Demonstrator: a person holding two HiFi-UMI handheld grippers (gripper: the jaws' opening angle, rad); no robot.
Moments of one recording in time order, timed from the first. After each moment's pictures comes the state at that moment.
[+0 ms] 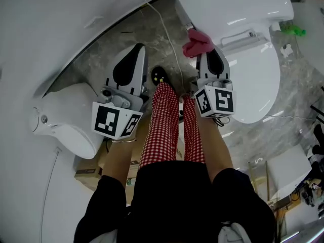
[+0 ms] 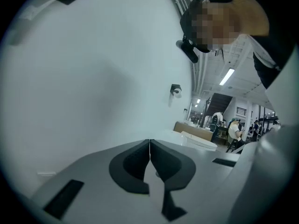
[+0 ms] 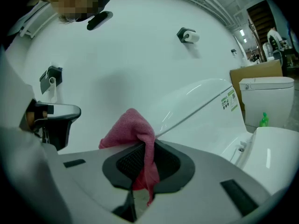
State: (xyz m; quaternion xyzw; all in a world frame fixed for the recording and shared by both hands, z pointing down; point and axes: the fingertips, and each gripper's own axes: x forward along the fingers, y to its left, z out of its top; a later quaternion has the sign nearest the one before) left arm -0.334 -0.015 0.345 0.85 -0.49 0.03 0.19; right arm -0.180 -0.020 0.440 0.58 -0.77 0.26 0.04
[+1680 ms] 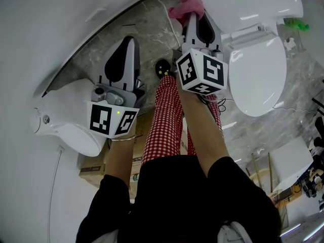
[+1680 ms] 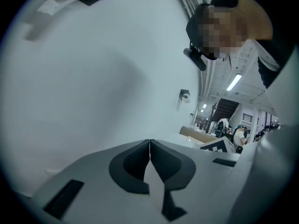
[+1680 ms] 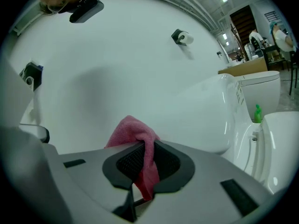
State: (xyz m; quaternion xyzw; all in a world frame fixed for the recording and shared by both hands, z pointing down) left arm -0.391 -0.017 0.350 0.83 -0.52 0.00 0.21; right arm -0.248 -0.085 0.430 0.65 -0.71 0.27 -0.01
